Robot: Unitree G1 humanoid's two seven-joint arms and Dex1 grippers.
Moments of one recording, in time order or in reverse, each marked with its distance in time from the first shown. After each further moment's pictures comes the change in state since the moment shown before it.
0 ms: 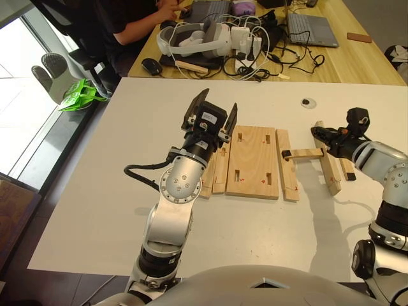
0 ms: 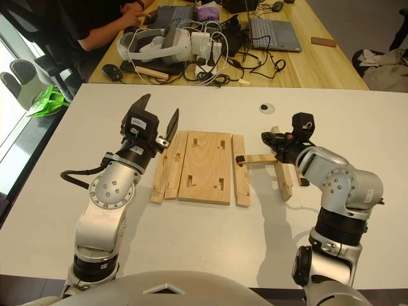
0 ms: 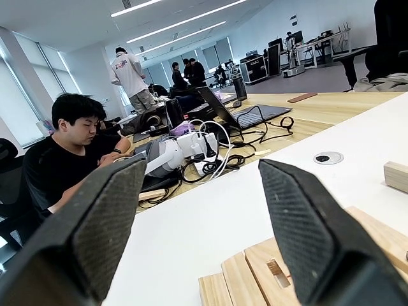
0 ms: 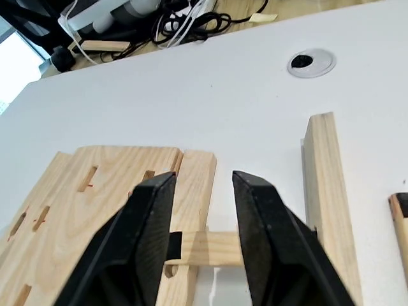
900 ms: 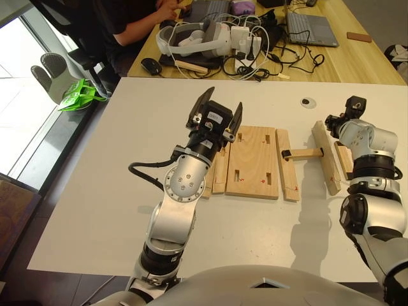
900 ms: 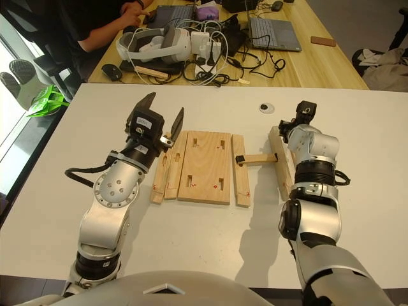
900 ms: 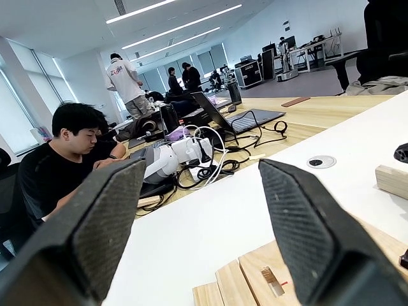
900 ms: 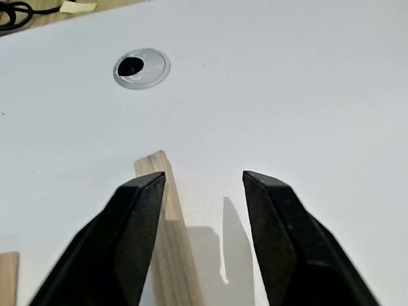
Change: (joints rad) left arm -0.016 0.000 -0.021 0.022 0.001 -0.024 0.004; right arm -0.350 0.041 0.075 0.895 -0.371 -0.390 -0.257
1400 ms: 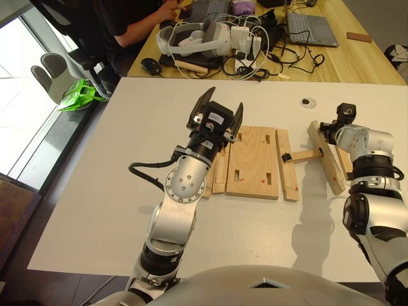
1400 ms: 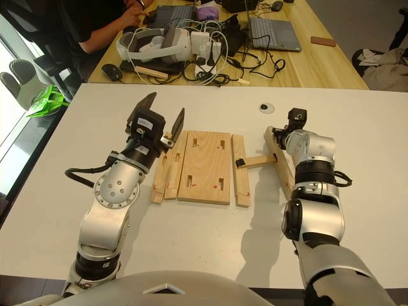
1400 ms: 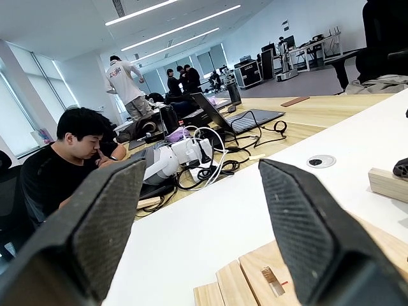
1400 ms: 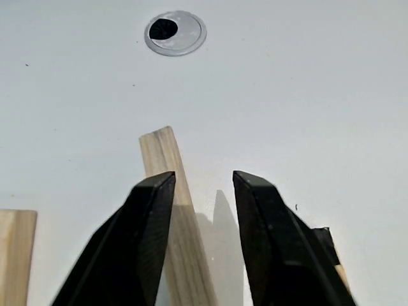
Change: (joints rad) left arm 0.001 0.006 -0.009 -0.004 0.008 0.000 0.000; right arm 0.025 -0.017 0.111 -0.046 -0.040 0.006 0.163
